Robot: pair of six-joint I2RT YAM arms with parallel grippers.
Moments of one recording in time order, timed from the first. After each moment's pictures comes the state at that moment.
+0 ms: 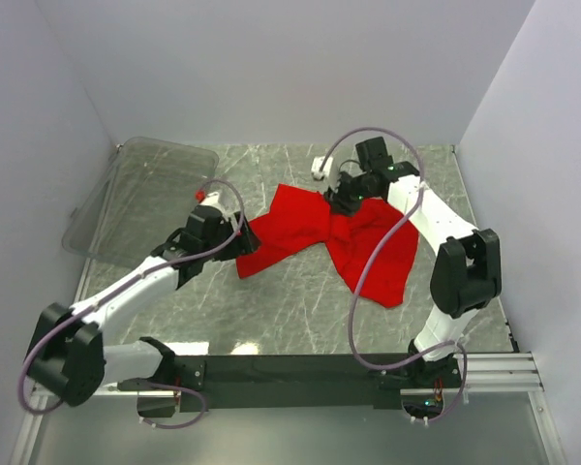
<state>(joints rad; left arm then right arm) -0.51 1.24 0.73 -0.14 0.05 -0.67 0.30 1.75 1.49 -0.69 -0.52 -0.84</state>
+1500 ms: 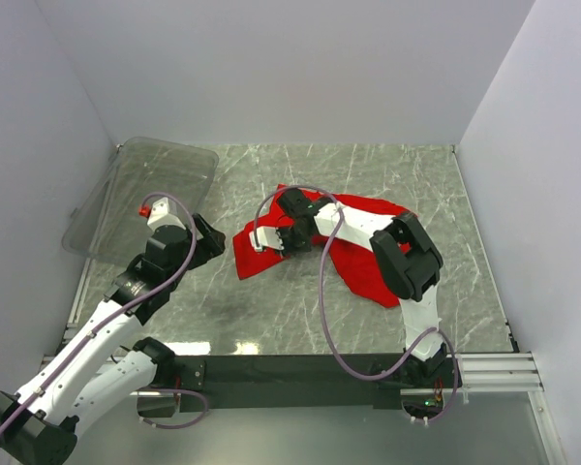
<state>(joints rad) -0.50 0.77 0.69 -0.41 -0.32 -0.78 0.70 2.04 1.45 -0.63 -0.26 -1.13</state>
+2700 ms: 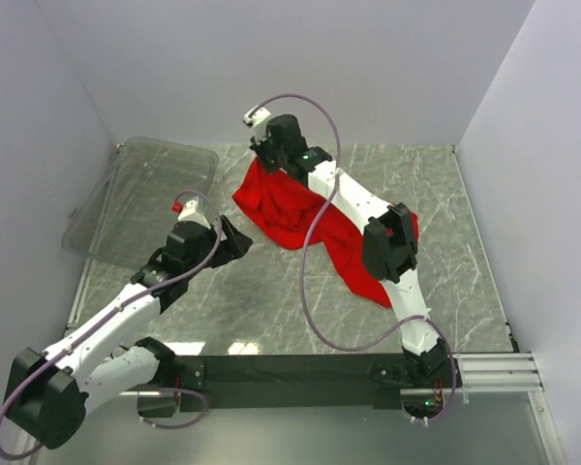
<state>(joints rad) -0.50 0.95 0.60 -0.12 -0.06 -0.78 0.62 2.29 2.18 -0.36 -0.07 -0.19</state>
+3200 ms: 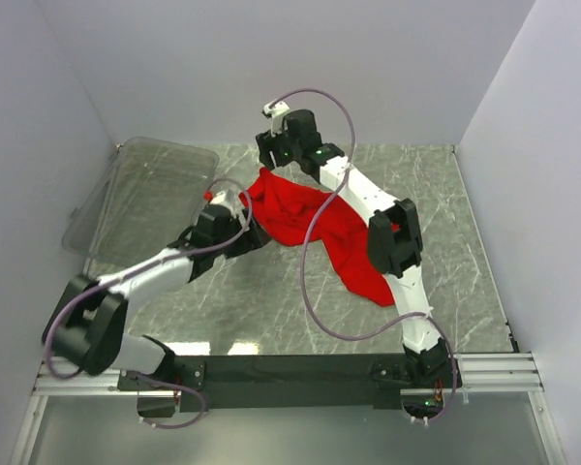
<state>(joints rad) -0.50 1.35 0.70 0.05 0.06 -0.77 0.54 2.33 2.18 -0.28 -0.12 -0.05</state>
